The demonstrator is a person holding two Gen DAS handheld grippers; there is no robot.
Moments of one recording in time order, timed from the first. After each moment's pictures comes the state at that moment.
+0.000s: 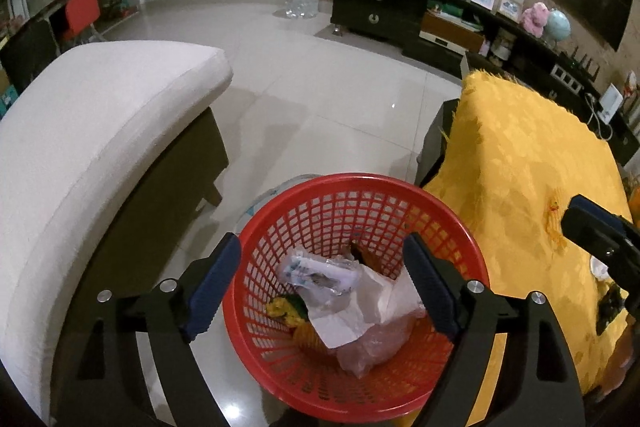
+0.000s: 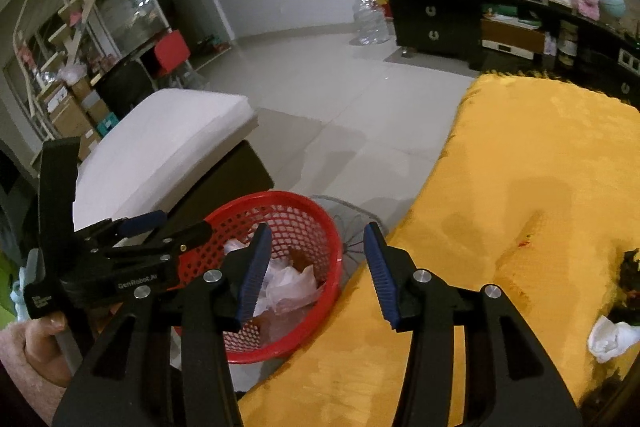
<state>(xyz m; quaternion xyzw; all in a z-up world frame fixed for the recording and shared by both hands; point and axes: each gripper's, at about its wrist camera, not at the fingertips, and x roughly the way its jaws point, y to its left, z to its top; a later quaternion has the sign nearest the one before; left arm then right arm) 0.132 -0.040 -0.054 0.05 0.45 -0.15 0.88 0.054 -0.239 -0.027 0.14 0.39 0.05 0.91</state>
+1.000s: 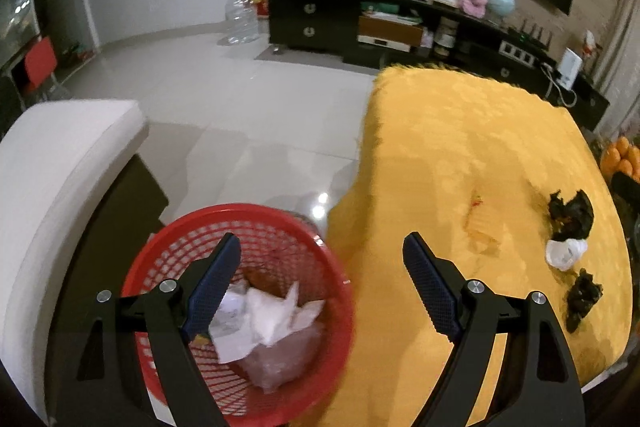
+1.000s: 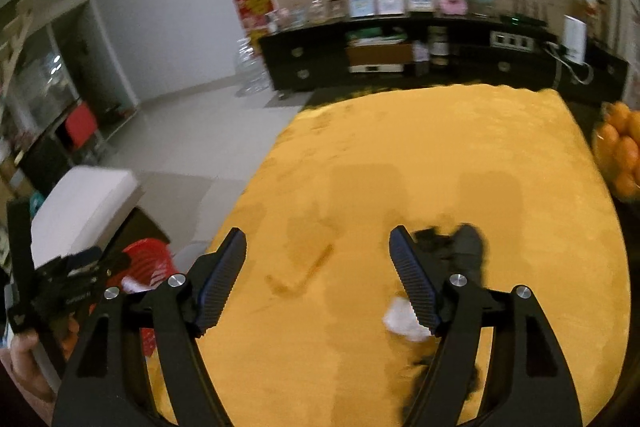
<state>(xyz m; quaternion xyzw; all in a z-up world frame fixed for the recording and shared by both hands) 0.086 -0.159 -0.044 0.10 0.41 -0.23 0.87 -0.063 -0.402 -0.005 0.19 0.32 -0.16 0.91</state>
